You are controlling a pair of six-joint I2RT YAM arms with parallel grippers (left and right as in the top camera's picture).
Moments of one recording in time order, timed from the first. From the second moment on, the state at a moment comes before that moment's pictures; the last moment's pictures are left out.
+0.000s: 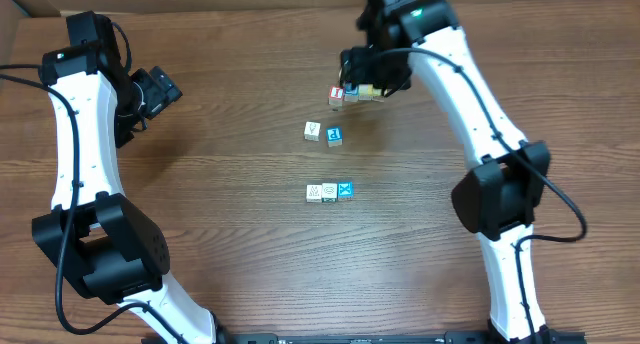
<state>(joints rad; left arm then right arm) 0.29 1.94 1.83 -1.20 0.02 -0.47 0.42 2.37 2.42 -1.33 -0.23 0.28</state>
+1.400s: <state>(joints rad) 0.29 1.94 1.83 -1.20 0.02 -0.47 0.54 2.38 2.02 -1.02 -0.22 0.28</state>
